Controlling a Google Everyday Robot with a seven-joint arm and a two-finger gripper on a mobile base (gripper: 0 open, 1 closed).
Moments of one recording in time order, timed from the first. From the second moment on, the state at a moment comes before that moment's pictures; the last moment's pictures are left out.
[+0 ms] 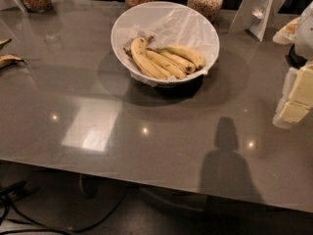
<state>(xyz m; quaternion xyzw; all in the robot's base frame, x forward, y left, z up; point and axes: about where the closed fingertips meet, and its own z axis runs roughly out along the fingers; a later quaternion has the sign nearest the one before) 0.438 -0.217 0.976 -0.60 0.78 -0.03 0.16</state>
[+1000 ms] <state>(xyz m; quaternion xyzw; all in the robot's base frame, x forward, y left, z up) 0.499 -0.149 0.955 -0.60 0.76 0.01 0.25</state>
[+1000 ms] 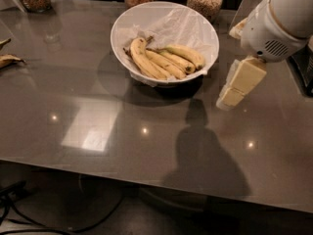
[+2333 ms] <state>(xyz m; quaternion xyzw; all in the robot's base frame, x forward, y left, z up) 0.582 -0.071 0.935 -0.54 0.79 0.05 0.29</state>
